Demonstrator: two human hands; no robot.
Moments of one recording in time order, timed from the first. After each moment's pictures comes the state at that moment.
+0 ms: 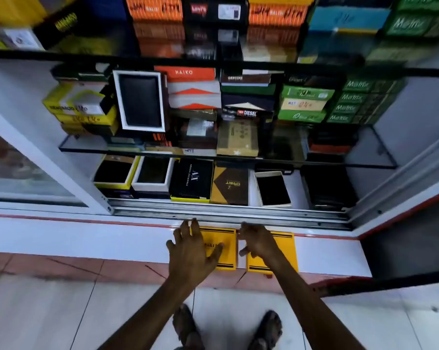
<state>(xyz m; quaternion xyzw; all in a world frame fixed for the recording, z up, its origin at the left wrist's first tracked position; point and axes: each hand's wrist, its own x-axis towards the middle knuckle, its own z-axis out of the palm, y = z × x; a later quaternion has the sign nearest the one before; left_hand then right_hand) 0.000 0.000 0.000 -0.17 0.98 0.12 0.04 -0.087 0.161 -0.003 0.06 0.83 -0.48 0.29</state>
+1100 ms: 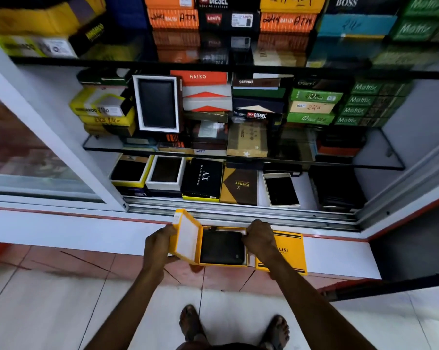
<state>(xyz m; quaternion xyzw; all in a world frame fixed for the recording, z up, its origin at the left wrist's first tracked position) 0.022 -0.076 0.015 -0.42 0.62 0.66 -0.03 -0.089 0.139 -0.022 -0.03 0.95 -0.23 0.20</state>
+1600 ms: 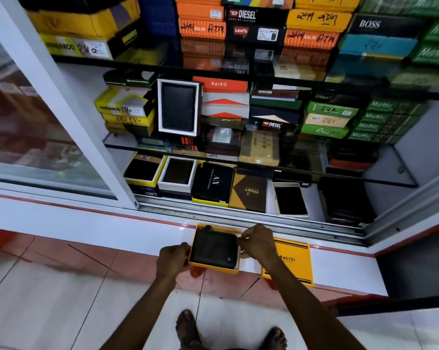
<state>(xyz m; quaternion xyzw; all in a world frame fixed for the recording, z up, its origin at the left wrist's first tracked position) 0.033 -0.074 -0.015 -0.47 0.61 0.64 0.02 -0.071 0.116 0.017 0.04 0.88 -0.42 0.24</state>
